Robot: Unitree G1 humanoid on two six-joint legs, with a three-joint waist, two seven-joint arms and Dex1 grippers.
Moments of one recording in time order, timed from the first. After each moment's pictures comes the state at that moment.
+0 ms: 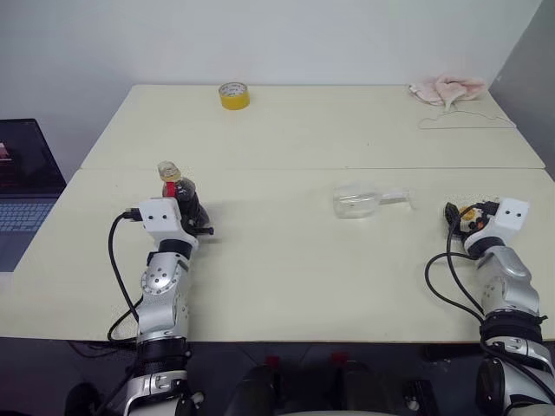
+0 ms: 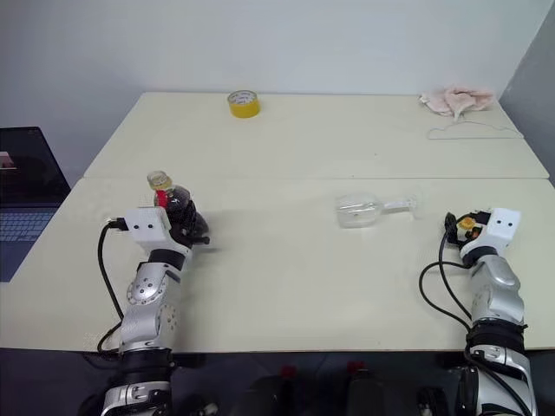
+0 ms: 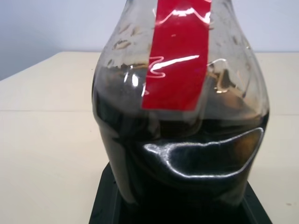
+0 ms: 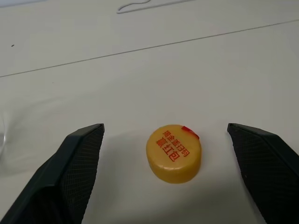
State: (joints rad) left arm -0.27 0.20 0.26 0.16 -0.16 -0.03 -0.14; right arm -0.43 -0.45 -0.42 0.54 0.31 0.08 0.26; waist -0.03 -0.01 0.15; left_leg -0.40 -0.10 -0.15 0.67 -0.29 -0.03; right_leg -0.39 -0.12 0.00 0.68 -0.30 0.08
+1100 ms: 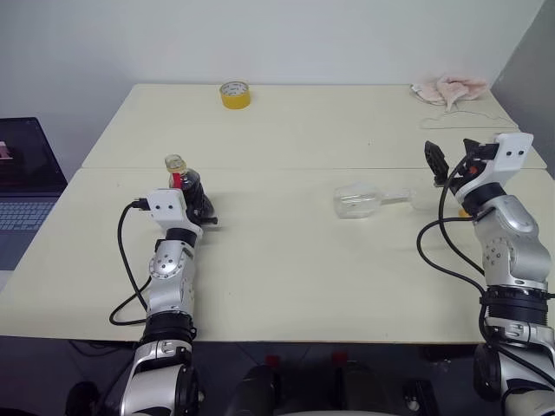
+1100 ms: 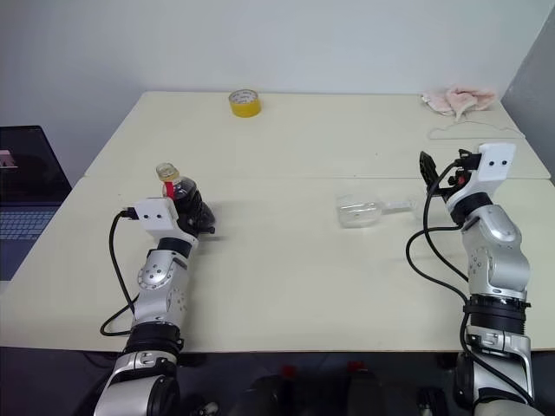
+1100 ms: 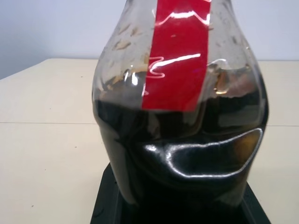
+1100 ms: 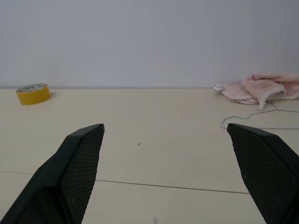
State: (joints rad) left arm -0.45 0.23 0.26 0.50 -0.18 -0.25 -0.20; right arm -0.53 -0.46 -0.31 0.15 0.38 0.27 0.35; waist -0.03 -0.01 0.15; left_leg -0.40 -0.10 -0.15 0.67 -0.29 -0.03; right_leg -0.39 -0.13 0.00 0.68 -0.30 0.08
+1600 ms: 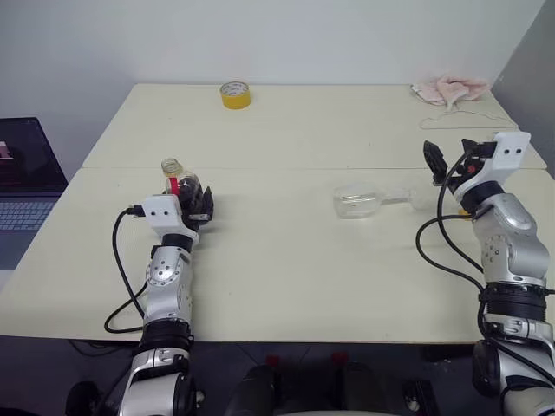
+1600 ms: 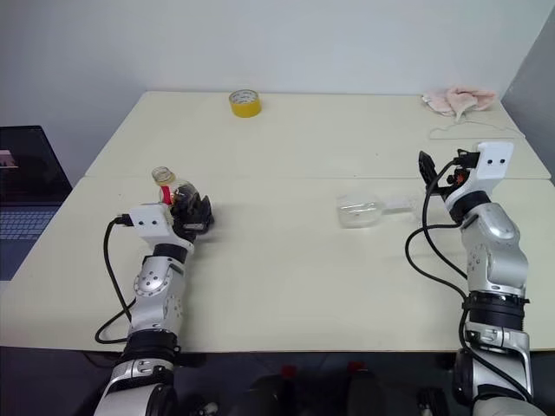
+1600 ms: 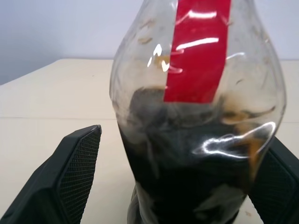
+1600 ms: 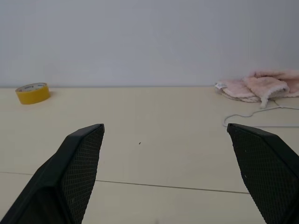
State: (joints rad) left arm -0.39 0.23 0.27 0.44 -0.18 -0.25 -0.18; right arm -0.56 -0.46 -0.31 0.18 0.38 0.27 0.35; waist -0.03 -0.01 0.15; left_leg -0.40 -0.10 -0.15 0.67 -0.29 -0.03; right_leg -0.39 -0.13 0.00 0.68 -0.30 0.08
